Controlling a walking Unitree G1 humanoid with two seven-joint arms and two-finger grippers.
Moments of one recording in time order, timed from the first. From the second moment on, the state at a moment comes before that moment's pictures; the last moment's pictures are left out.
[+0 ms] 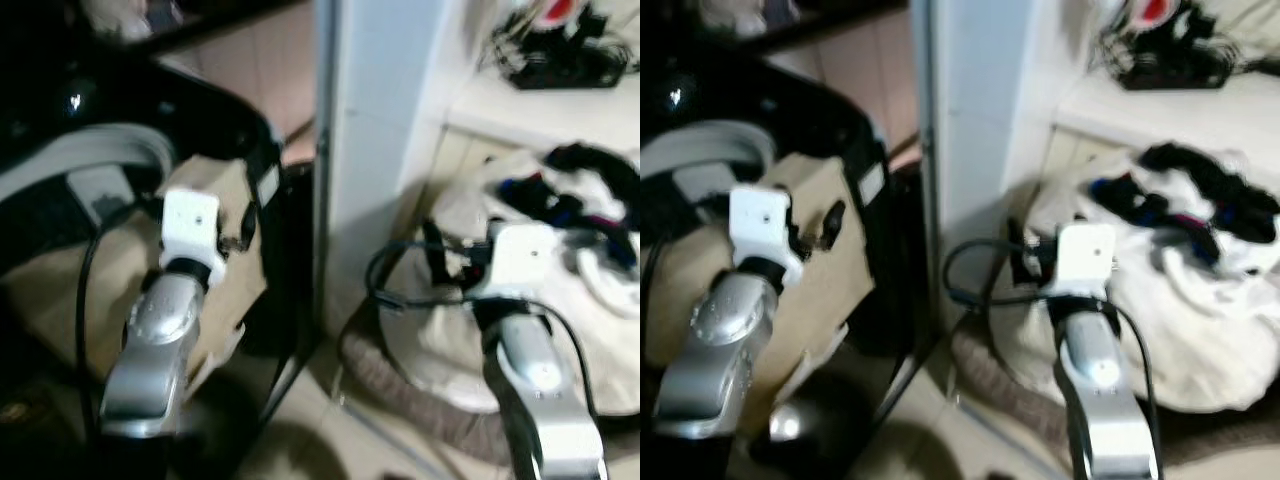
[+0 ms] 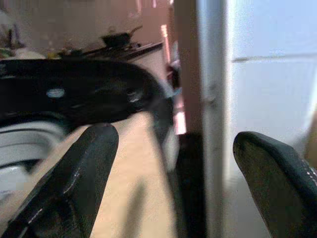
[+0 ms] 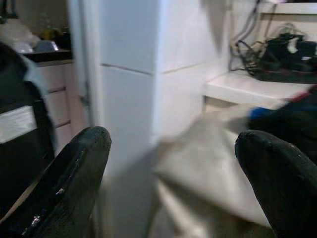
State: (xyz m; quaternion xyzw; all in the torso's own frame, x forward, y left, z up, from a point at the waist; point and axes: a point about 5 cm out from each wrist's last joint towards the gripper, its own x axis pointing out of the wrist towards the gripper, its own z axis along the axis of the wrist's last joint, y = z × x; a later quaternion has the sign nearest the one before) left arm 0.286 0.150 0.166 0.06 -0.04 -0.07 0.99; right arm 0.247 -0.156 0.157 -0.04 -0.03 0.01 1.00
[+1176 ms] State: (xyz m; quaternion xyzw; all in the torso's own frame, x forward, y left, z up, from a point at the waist) left arm 0.288 0.147 0.171 0.03 -0.05 -0.09 0.99; right arm 0.243 -0.158 0.171 0.00 -0.07 0.00 1.00
